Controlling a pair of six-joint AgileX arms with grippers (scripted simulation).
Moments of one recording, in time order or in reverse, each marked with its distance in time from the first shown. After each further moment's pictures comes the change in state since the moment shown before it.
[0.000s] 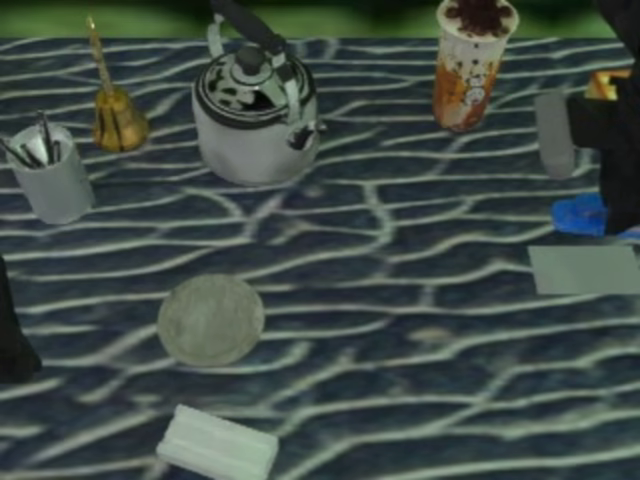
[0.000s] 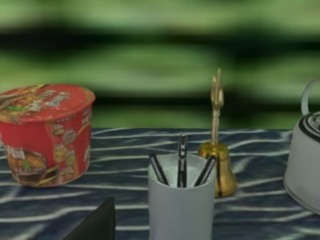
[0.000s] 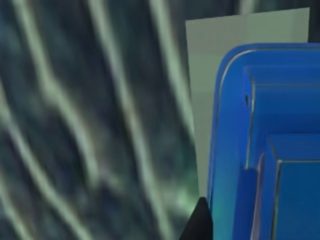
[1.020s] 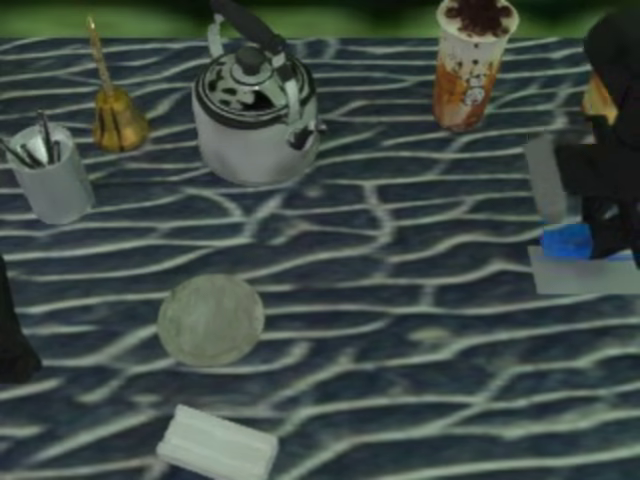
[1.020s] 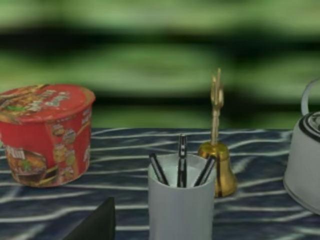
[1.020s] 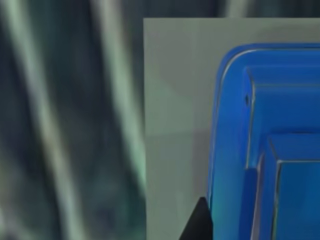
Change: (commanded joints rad) left arm 0.000 0.000 0.000 0.000 0.000 0.000; right arm -0.022 0.059 -0.170 0.281 0.000 -0.136
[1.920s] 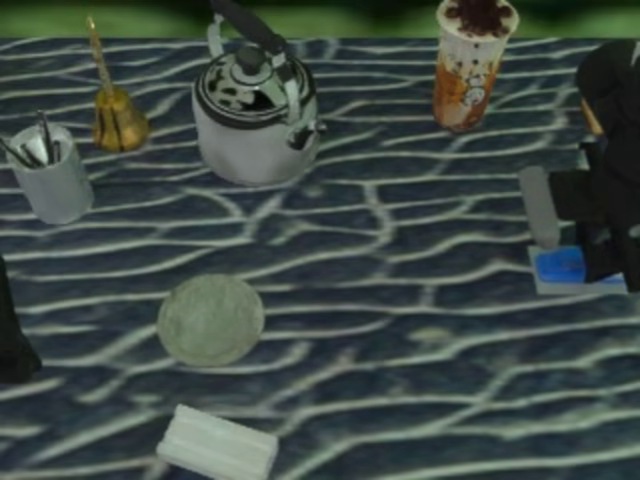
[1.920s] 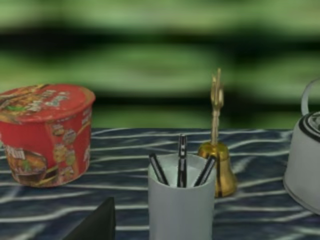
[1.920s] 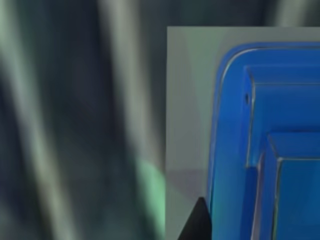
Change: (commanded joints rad) left arm 0.000 0.000 0.000 0.000 0.000 0.000; right arm 0.000 0.028 -0.076 0.092 0.000 -0.001
